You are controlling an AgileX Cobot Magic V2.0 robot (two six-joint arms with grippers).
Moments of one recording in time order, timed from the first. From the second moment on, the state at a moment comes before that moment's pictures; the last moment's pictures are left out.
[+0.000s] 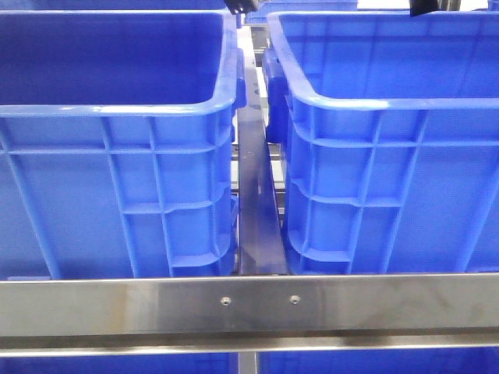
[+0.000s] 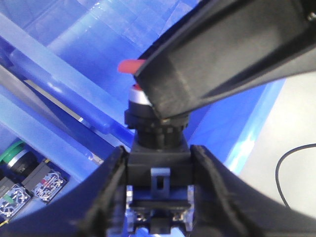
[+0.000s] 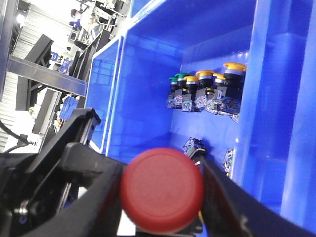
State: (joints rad) left arm -0.66 1.54 -1.51 -0.32 0.91 0.36; right arm 0.21 1.40 -1.01 1.52 0.83 -0.71
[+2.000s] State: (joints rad) left arm -0.66 1.54 -1.51 -0.33 0.94 0.36; right arm 0.01 1.91 -1.33 1.54 0.23 -1.40
